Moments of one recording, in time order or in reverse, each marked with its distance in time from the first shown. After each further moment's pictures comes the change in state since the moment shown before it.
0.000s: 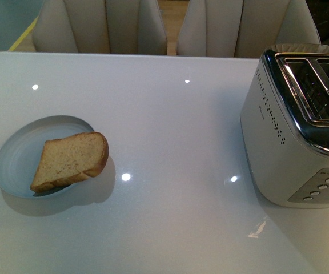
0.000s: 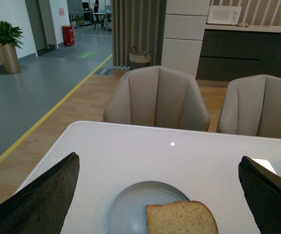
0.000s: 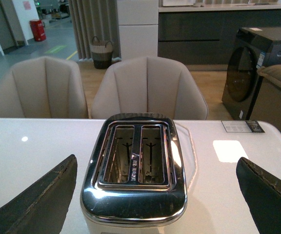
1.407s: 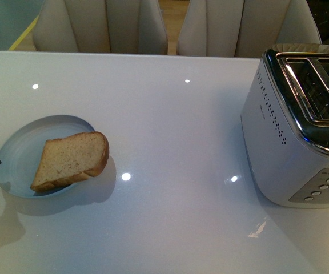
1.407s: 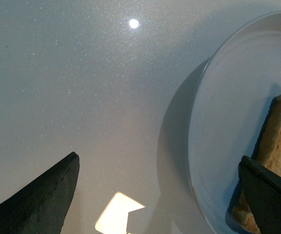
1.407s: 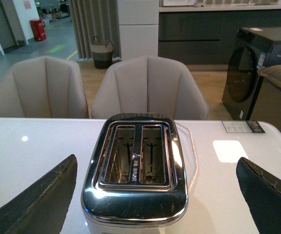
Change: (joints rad) left arm 0.306 2.182 0.690 0.588 0.217 -0.250; right arm 0.000 0.000 0.000 0.000 0.000 0.000
